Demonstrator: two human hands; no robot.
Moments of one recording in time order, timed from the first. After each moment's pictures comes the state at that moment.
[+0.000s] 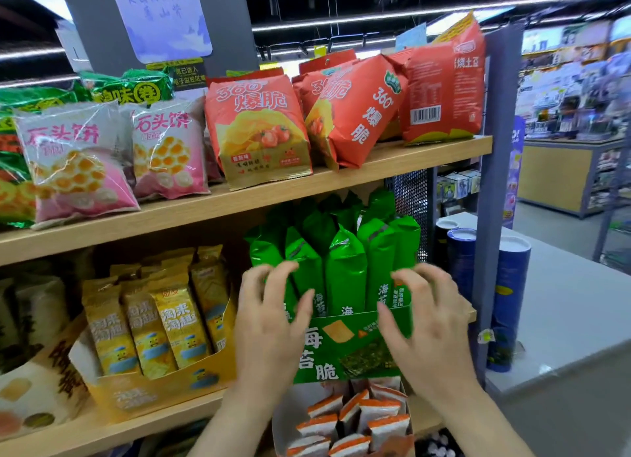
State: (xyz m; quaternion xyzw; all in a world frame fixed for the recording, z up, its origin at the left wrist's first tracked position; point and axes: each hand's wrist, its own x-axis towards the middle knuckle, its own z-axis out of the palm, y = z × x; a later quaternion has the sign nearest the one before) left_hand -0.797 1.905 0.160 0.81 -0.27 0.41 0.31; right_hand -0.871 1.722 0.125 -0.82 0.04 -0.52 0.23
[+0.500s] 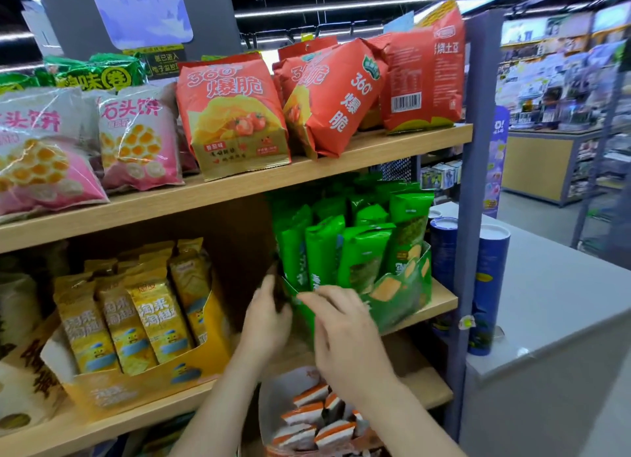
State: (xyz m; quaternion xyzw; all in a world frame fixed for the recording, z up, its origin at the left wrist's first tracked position) left_hand -0.744 1.889 0.119 0.88 -0.18 0.11 0.42; right_hand -0.850 1.775 0.118 -0.88 -0.08 -0.41 0.25
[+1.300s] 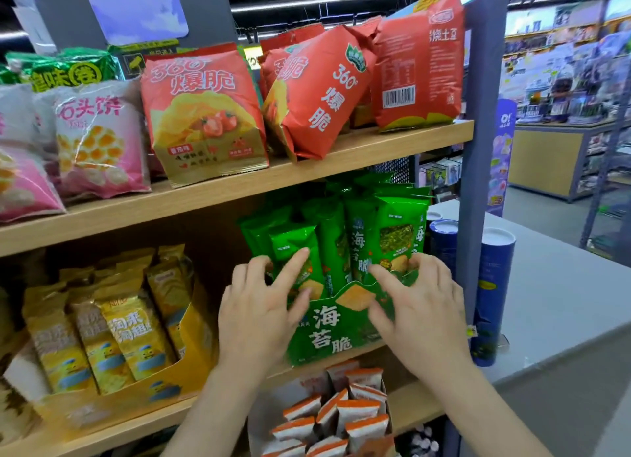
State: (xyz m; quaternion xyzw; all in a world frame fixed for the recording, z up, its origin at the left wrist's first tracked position) left_hand -0.768 1.871 0.156 0.87 -0.27 0.40 0.06; right_hand -0.848 1.670 0.119 -0.91 0.13 -0.39 0.07
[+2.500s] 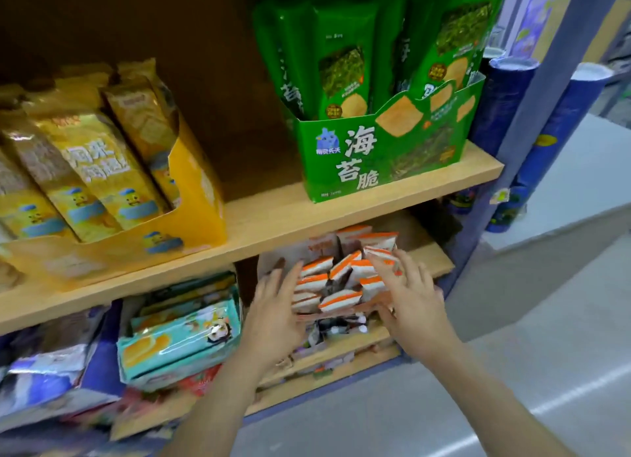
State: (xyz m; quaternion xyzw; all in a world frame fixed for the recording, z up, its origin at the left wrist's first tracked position) left_hand -0.795 1.948 -0.056 0.96 -0.23 -0.08 0.15; right_hand -0.886 1.733 -0.060 -0.97 0.12 -0.09 0.20
